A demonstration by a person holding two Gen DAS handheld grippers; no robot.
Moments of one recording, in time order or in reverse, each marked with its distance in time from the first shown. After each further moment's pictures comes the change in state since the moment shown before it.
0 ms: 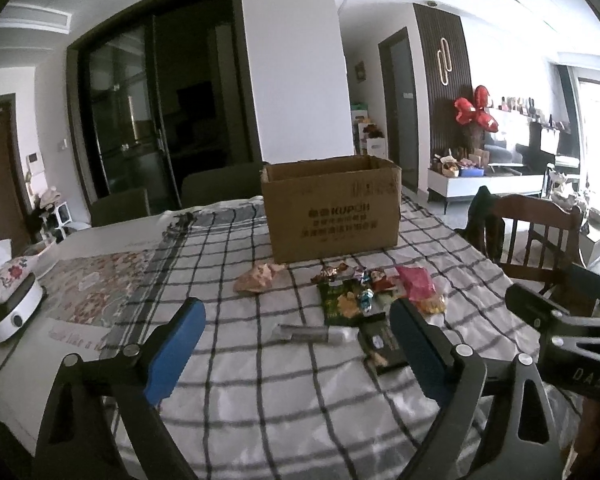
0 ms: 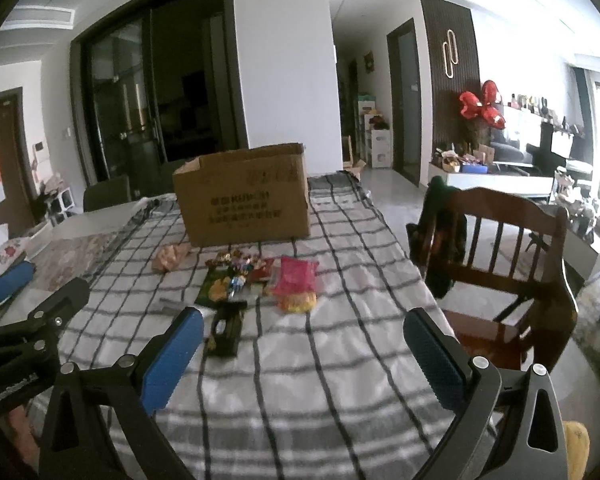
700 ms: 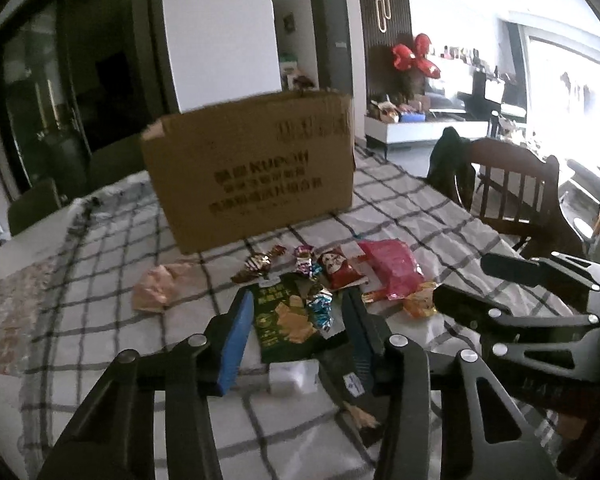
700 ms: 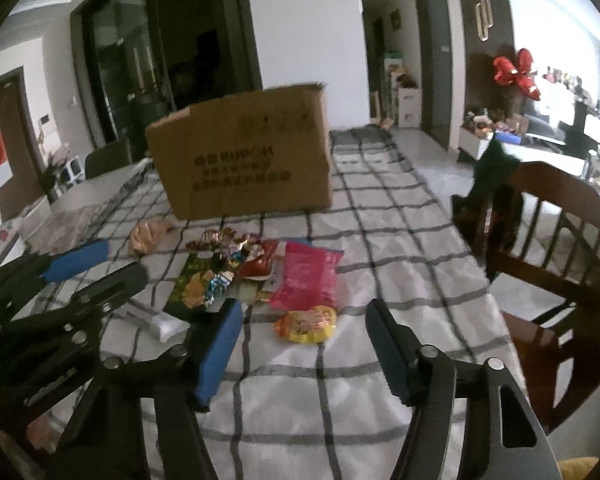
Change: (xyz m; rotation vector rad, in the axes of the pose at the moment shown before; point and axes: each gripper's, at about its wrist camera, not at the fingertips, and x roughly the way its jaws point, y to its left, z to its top) left arm 0.138 -0.034 0.010 0.124 0.180 -0.253; right arm 0.128 -0.005 0.010 -0.021 0.208 0.099
